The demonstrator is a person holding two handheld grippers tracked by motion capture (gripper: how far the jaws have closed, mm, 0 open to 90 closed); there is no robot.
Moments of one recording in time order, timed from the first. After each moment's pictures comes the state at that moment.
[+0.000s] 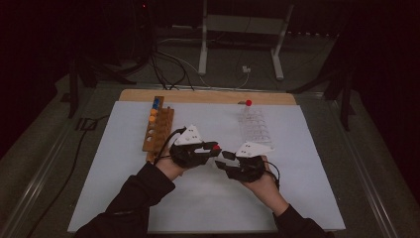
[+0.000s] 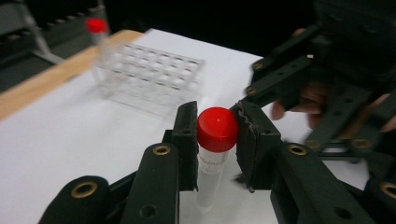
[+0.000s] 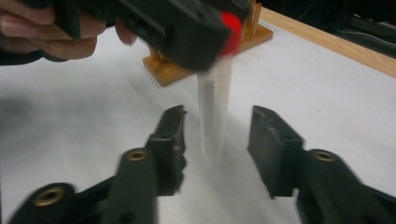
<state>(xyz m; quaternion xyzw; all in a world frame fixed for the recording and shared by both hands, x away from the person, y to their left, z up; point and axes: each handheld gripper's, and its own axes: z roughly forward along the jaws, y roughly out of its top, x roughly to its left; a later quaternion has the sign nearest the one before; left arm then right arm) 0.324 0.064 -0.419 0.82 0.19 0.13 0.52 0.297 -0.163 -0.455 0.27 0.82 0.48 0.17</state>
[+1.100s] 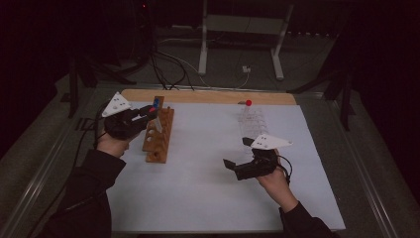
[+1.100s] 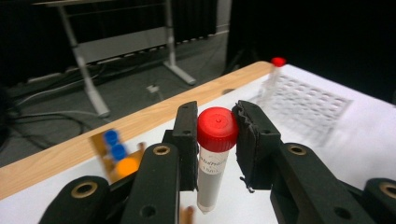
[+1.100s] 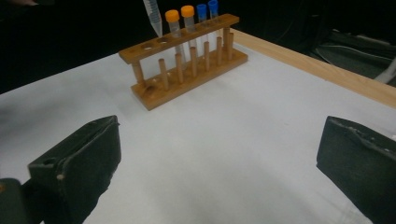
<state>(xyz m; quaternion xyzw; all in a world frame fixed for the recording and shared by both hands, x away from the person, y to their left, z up) 0.352 0.209 -0.372 0.74 0.34 0.27 0.52 0.300 -0.190 -0.433 0.29 0.78 0.52 0.18</state>
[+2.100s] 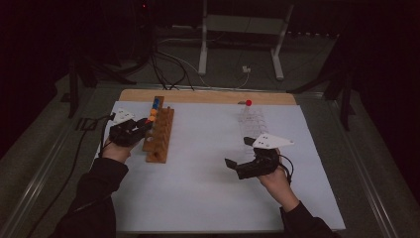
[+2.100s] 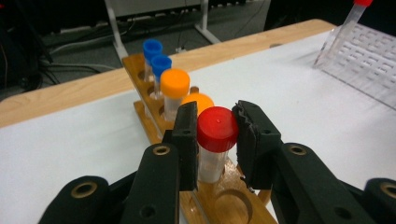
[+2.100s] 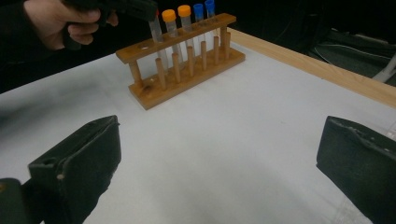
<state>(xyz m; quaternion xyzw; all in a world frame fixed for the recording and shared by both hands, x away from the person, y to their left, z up) 0.379 0.219 -0.444 0.74 0.42 0.27 0.46 0.302 -0.194 -0.433 0.29 0.78 0.52 0.18</state>
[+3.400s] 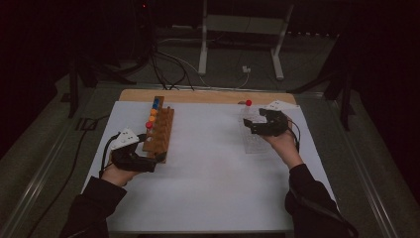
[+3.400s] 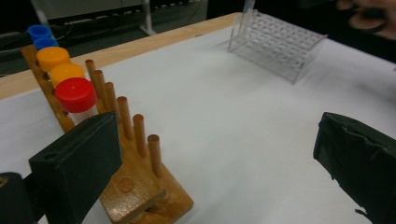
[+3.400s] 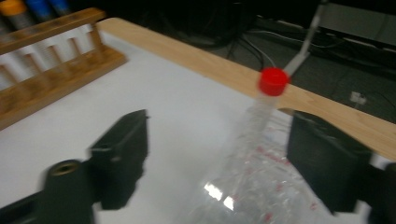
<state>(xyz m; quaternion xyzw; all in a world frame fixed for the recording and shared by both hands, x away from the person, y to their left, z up) 0.315 0.201 -0.446 0.77 0.34 0.20 0.51 0.424 -0.246 -0.436 0.38 0.76 0.47 0.25</state>
